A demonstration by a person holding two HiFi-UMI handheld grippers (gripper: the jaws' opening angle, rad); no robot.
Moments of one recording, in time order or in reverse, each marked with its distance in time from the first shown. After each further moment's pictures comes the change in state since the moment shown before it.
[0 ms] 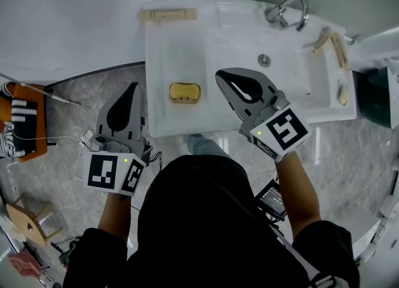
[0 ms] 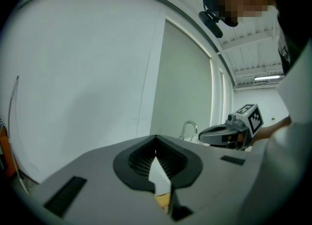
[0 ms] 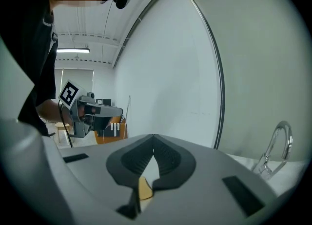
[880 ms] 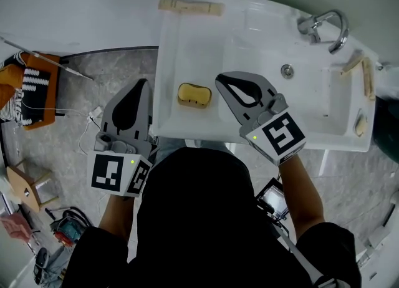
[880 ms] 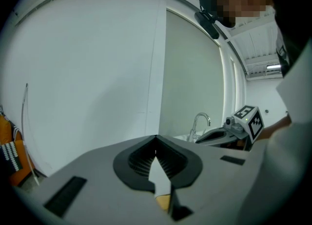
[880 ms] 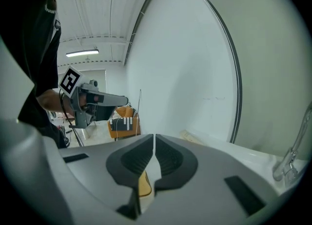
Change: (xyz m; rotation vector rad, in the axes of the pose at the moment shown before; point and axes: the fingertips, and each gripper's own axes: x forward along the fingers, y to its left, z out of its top) left arm 0.031 0.008 -0.016 0.024 0.073 0.145; right arm 0.046 -0.016 -0.048 -0.001 0.098 0.189
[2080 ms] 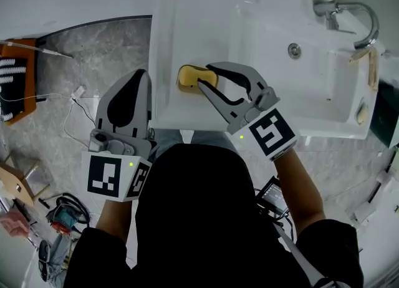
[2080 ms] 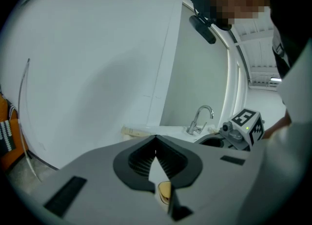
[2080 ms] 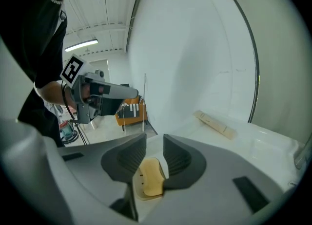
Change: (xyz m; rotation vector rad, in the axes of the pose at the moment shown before) left arm 0.018 0.031 -0.064 -0.112 0.094 -0.042; right arm 0.066 0.036 -0.054 0.002 0.159 0.103
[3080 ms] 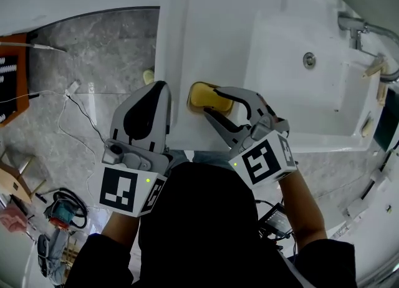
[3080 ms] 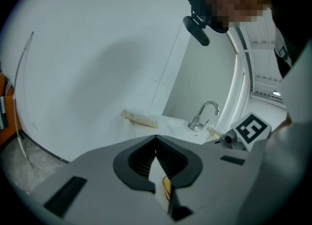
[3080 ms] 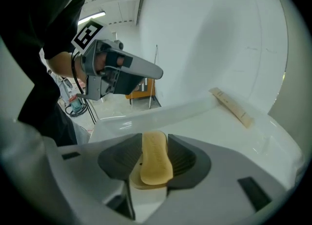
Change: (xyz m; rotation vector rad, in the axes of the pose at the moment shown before) left arm 0.042 0.024 -0.049 -0.124 0.073 -0.047; right arm 0.046 0.014 -0.067 -0.095 0.311 0.064
